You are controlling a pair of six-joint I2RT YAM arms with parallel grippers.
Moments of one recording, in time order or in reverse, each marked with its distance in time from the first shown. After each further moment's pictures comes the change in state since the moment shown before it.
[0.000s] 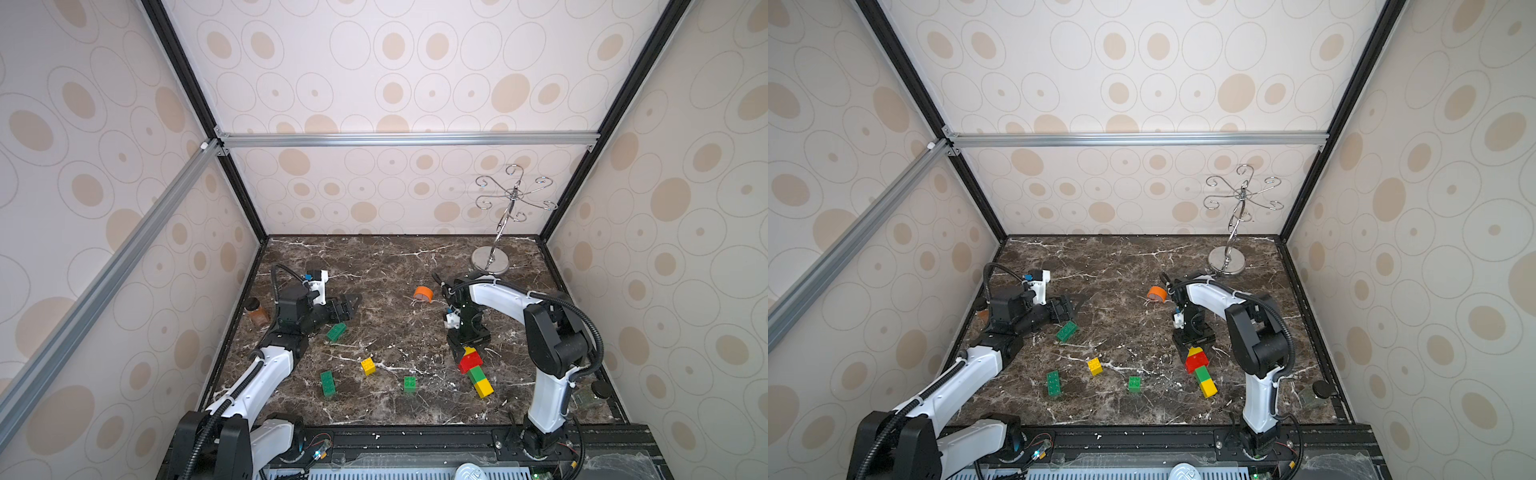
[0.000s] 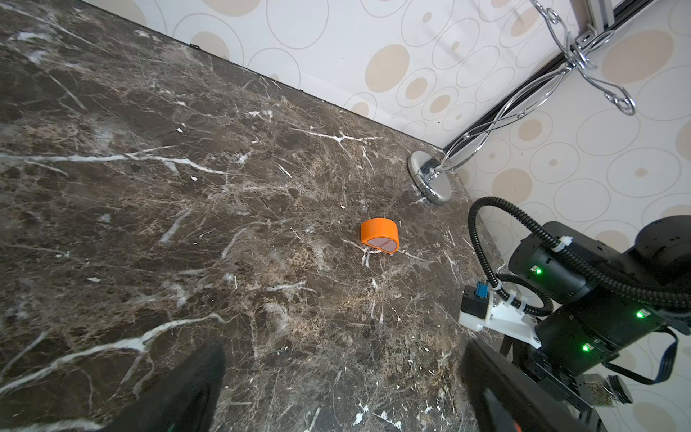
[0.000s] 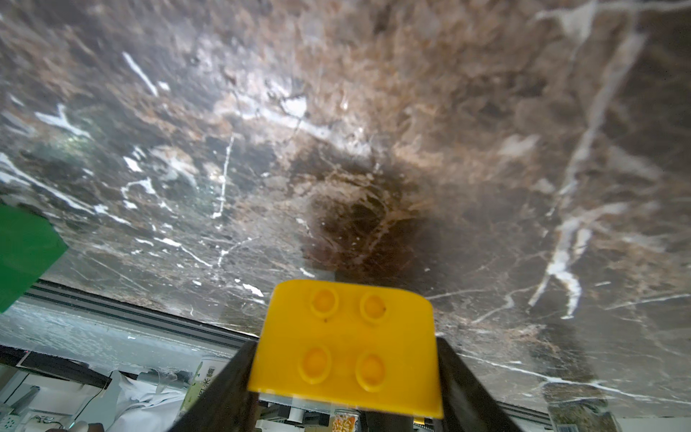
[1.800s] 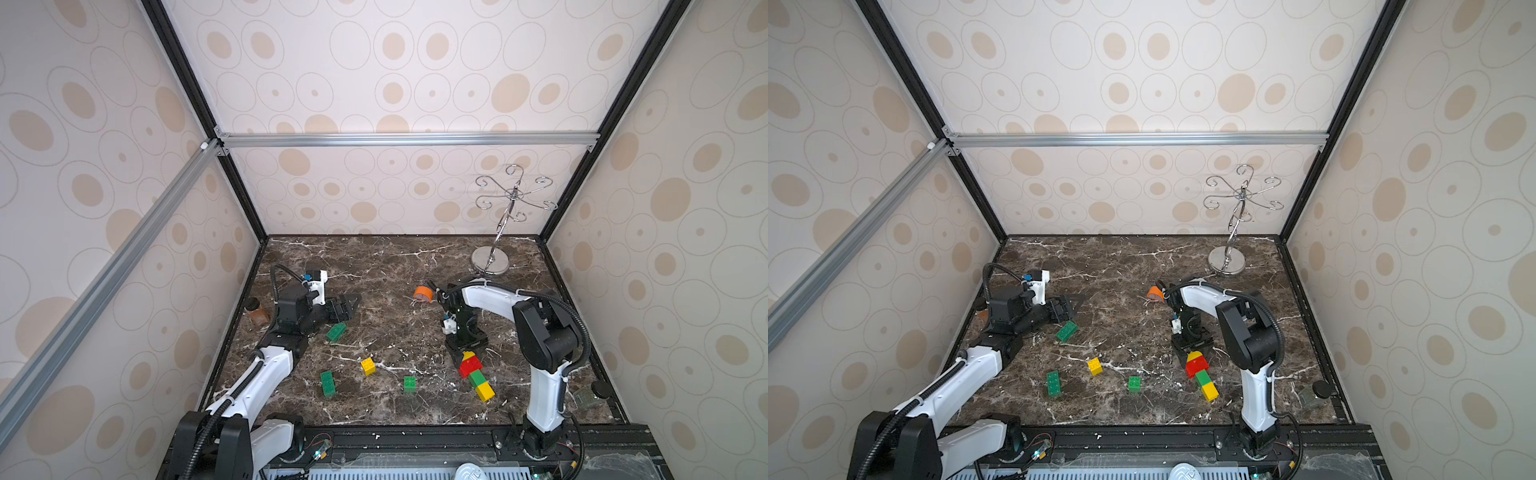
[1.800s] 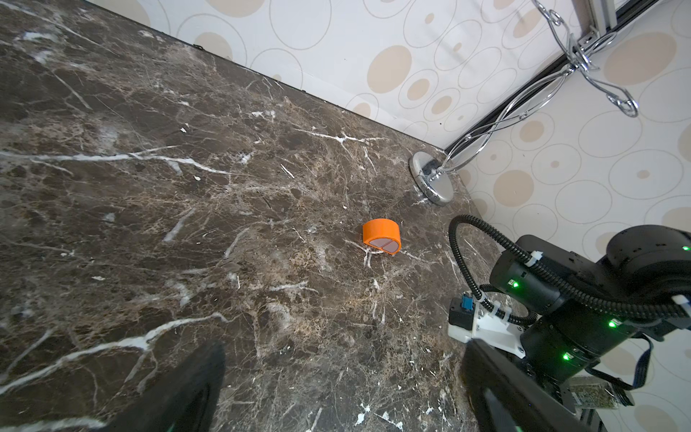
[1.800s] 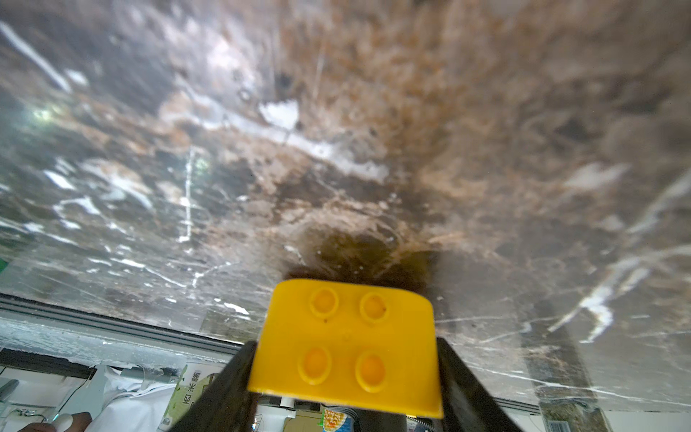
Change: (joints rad) left arm 0.006 0.000 -0.002 0.000 0.001 0.000; right arm 0.024 0.059 -0.009 0.006 0.022 -0.007
